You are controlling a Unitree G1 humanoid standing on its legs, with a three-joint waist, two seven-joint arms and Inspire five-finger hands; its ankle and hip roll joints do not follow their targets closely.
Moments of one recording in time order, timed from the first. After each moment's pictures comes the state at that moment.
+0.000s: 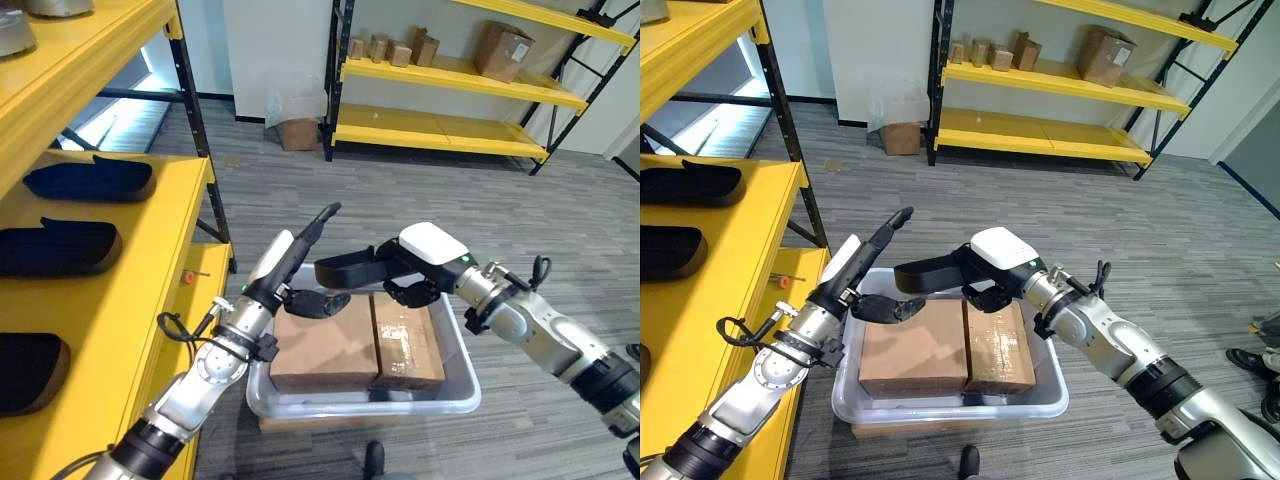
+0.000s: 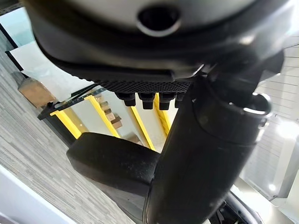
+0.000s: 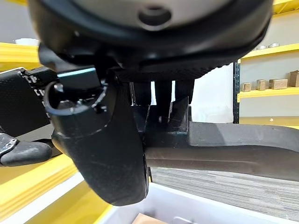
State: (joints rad) left arm -0.17 0.64 -0.38 -0.12 0.02 -0.19 0.11; right arm -0.53 -0.87 0.62 0.11 -0.39 -0.23 -0.06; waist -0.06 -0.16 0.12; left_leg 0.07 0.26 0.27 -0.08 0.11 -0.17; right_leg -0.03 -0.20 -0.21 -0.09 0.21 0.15
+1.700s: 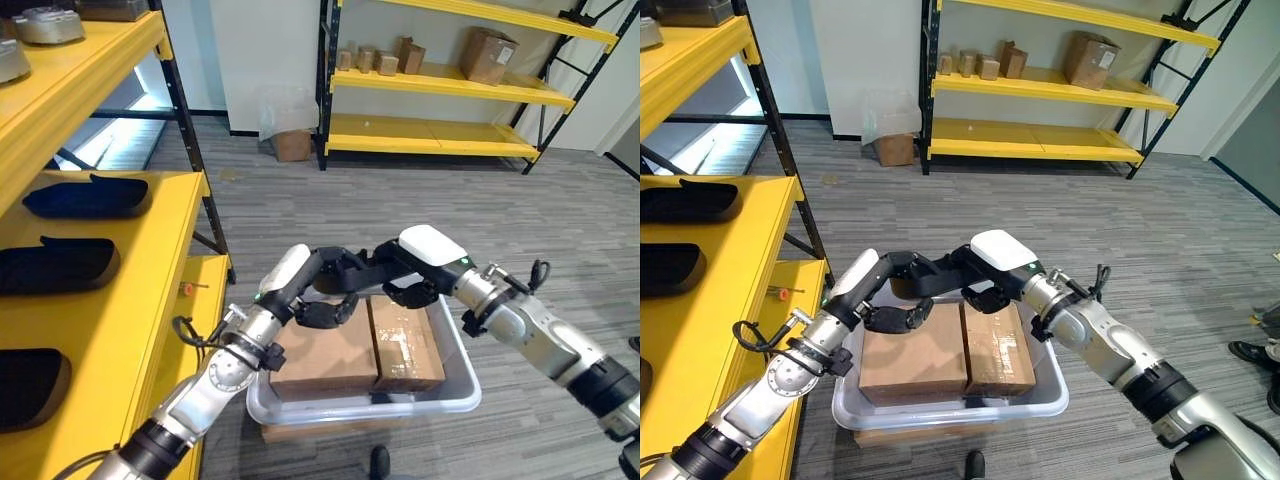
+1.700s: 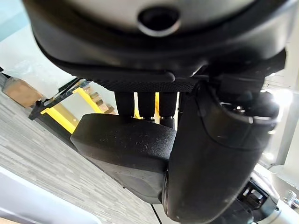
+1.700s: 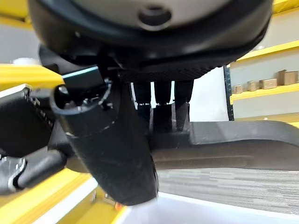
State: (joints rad) left arm -0.16 0.64 -0.43 -0.08 0.12 -0.20 0.12; right arm -0.47 -0.85 0.56 0.09 -0.35 -0.23 -0.06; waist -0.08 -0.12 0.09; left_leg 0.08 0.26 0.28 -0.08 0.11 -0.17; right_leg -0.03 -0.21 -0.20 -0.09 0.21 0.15
